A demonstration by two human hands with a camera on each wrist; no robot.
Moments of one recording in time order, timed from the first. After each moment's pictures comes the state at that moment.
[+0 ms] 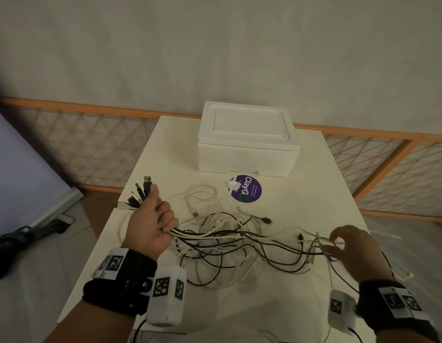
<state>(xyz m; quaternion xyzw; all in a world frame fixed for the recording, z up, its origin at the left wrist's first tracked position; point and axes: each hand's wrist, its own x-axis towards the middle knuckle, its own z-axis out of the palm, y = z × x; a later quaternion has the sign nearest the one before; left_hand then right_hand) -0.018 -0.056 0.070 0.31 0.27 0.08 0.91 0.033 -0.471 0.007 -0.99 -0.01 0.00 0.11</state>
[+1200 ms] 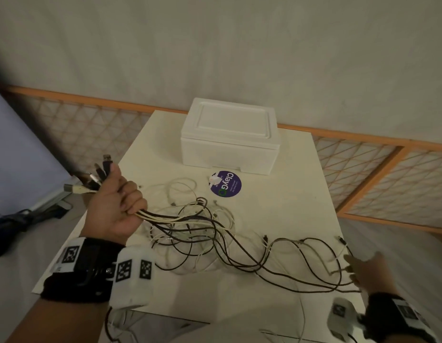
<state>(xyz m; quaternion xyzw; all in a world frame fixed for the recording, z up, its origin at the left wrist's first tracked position) -0.038 -0.091 0.111 0.33 0.20 0.12 0.92 0.027 -0.581 -0.005 -0.91 0.29 0.09 0.29</state>
